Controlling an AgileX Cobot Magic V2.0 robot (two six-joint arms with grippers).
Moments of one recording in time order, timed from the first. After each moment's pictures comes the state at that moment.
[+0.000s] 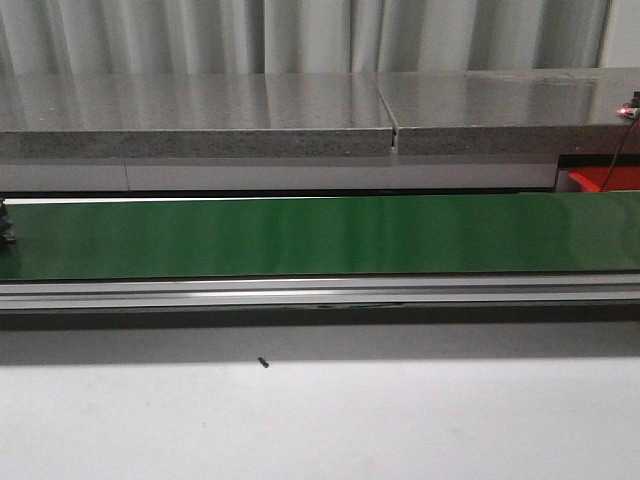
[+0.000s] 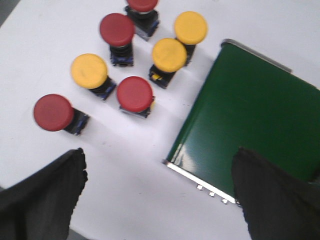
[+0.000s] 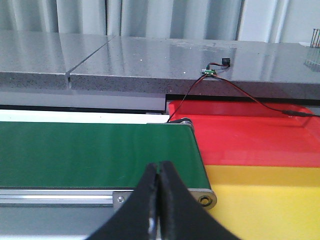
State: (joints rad) left arm 0.47 1.34 -1.15 -0.08 0.91 -0.07; right arm -0.07 -0.02 0.03 -0.08 0.07 0.10
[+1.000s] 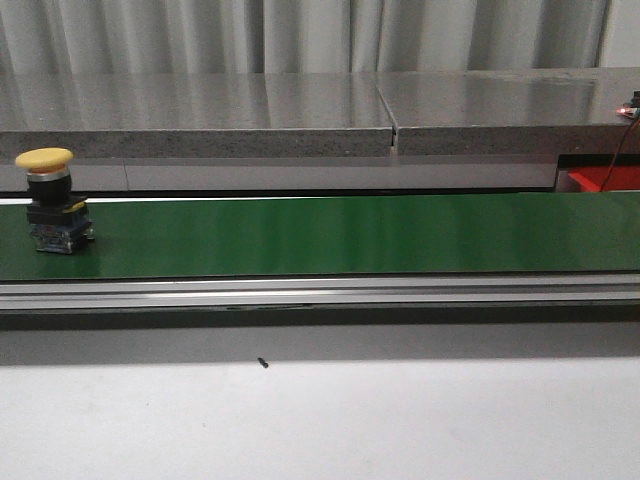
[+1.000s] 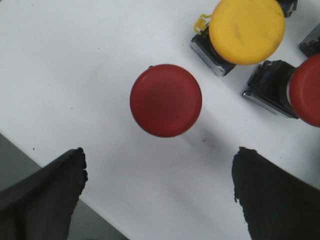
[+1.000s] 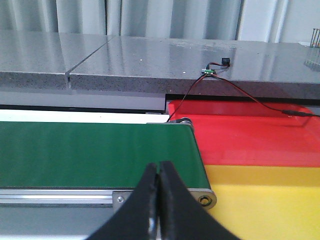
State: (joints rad) left arm 0.67 1.68 -1.12 -0.03 0.78 0.01; right arm -0.07 -0.02 0.03 -0.08 0.07 0.10
